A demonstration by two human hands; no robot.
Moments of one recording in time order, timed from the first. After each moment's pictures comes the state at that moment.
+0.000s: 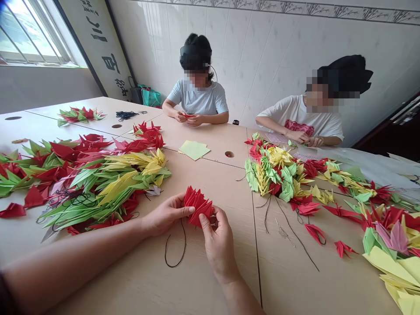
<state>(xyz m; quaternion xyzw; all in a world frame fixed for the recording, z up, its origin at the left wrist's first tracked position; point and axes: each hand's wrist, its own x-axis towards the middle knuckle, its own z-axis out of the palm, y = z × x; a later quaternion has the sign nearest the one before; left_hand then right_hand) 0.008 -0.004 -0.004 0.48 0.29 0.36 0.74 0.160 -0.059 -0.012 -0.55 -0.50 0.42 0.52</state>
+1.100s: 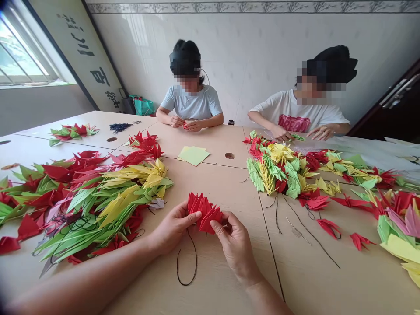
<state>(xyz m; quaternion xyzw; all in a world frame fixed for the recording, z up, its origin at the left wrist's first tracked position) 0.007 -0.002 -0.006 0.46 0.30 0.40 0.73 0.167 -0.050 -0.014 -0.51 -0.48 0.46 0.54</state>
